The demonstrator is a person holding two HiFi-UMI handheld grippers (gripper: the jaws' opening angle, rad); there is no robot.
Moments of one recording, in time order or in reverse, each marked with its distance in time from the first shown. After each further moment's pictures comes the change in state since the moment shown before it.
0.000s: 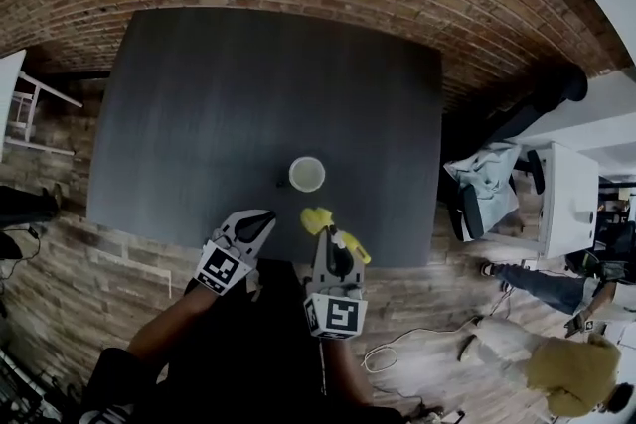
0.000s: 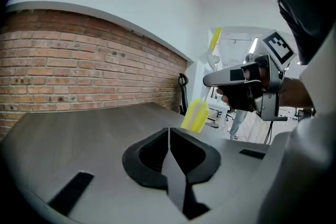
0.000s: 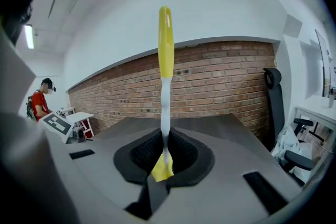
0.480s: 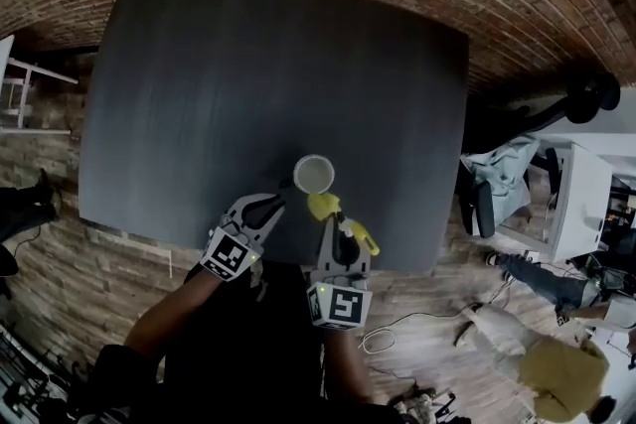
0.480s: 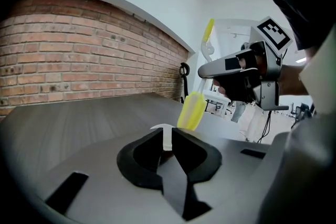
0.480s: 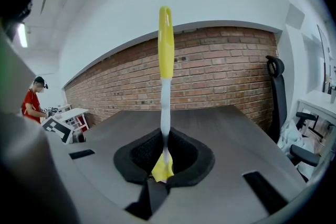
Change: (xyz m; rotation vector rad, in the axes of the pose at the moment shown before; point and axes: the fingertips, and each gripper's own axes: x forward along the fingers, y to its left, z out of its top) left arm 0.059 0.045 -0.055 0.012 0.062 -0.031; right arm 0.077 -0.019 -0.045 0.019 0.055 -0.022
